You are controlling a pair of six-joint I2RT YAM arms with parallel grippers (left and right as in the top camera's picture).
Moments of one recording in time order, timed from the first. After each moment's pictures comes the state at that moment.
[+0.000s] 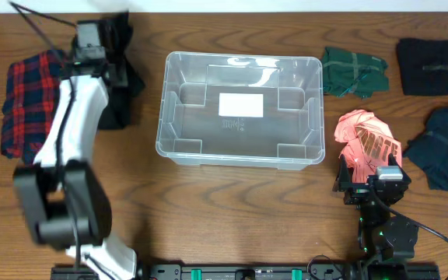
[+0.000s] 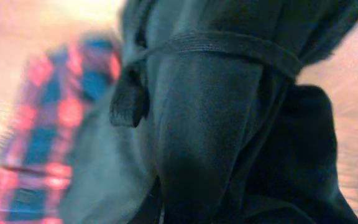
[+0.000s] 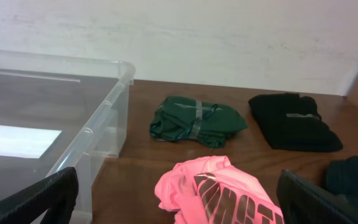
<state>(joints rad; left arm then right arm) 0.07 1.79 1.48 -0.56 -0.26 0.05 -0.01 0.01 0.01 -0.07 0.01 -0.04</state>
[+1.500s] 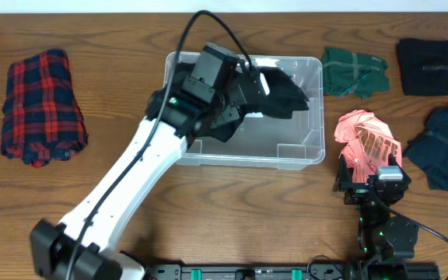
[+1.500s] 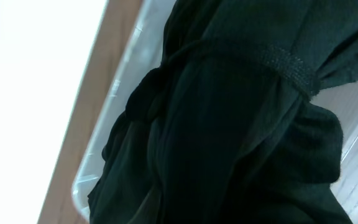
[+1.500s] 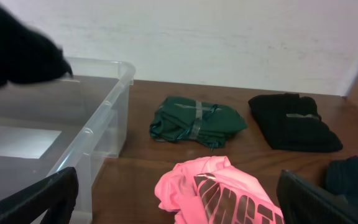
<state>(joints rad) -0.56 1.60 1.48 -0.77 -0.06 0.73 -0.01 0.01 0.01 -0.07 0.01 -0.04</state>
